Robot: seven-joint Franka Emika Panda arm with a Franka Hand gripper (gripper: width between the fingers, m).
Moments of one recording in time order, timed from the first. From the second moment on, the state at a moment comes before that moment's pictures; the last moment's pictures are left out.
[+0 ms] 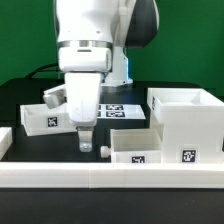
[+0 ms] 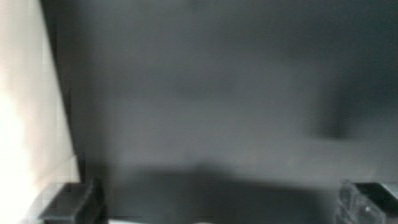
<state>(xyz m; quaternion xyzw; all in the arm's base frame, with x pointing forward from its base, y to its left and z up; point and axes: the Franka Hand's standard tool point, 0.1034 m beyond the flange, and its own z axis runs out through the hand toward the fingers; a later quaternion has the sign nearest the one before) 0.585 -0.054 0.028 0.71 0.69 0.08 0.07</state>
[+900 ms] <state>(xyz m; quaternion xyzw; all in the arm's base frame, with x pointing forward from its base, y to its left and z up) 0.587 -0.021 0.016 0.72 0.69 0.07 0.05</state>
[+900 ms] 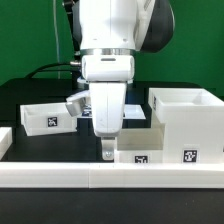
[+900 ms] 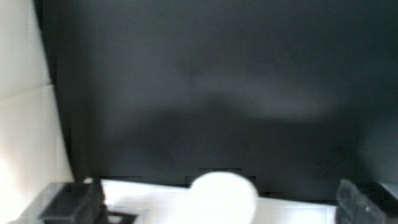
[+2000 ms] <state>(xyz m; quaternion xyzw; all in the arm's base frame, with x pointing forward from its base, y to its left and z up) 0.594 0.026 0.013 0.70 0.71 0.05 0.04</state>
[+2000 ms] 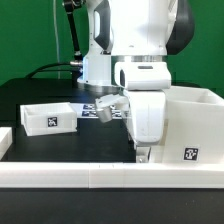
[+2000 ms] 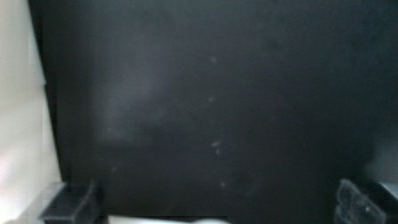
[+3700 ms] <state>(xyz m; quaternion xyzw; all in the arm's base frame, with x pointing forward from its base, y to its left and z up) 0.517 -0.072 0.072 0.77 0.63 0.08 0.08</state>
